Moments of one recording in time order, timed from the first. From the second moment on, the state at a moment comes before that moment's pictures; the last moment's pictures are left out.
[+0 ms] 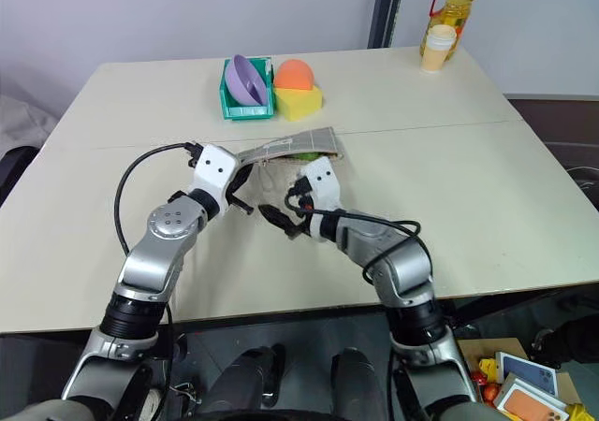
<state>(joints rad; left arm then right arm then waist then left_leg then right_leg) -0.43 0.26 -0.11 -0.14 0.05 0.46 -0.31 -0.48 -0.12 0.14 -0.24 0.38 0.90 0.38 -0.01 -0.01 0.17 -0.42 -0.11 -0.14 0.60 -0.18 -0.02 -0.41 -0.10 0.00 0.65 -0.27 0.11</state>
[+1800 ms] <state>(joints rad) -0.37 0.28 -0.09 -0.16 0.06 0.40 -0.22 -0.48 -0.21 0.14 -0.16 0.35 0.73 0.38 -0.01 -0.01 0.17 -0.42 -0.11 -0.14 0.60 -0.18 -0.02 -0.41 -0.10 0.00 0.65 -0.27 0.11</state>
